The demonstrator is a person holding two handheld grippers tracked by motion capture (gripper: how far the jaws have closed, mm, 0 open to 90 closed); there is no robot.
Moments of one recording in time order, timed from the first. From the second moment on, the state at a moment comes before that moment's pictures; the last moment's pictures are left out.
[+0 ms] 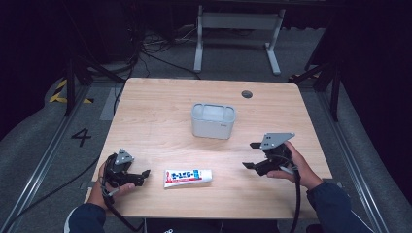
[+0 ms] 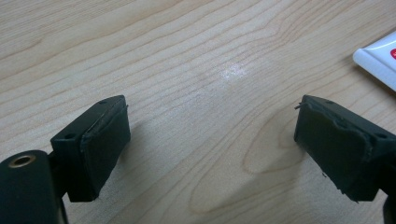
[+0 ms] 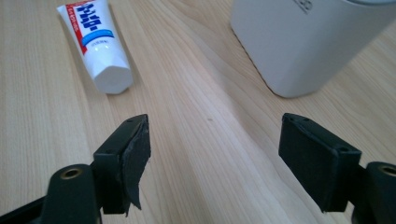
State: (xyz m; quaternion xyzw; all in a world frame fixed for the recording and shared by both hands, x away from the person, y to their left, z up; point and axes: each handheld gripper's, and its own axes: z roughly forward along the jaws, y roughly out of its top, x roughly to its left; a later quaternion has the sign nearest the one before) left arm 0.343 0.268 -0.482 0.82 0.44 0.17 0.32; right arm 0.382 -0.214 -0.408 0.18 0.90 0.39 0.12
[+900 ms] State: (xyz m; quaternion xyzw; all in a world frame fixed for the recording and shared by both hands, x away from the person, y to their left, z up) left arm 0.343 0.268 -0.482 0.82 0.44 0.17 0.32; right arm 0.386 -0.094 -0.416 0.05 0.94 0.34 0.06
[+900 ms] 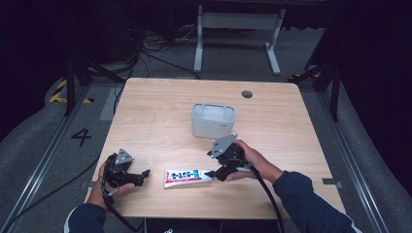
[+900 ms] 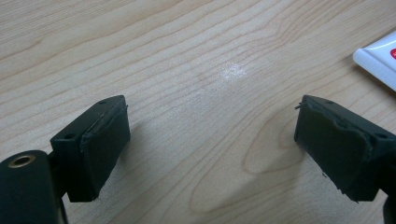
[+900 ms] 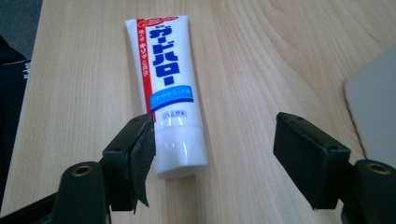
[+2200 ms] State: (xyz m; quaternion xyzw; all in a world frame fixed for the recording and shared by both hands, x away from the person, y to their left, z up) left arm 0.342 0.269 -0.482 0.82 0.44 0.17 0.32; right arm 0.385 -0.003 -0.449 -0.02 0.98 0.19 0.03
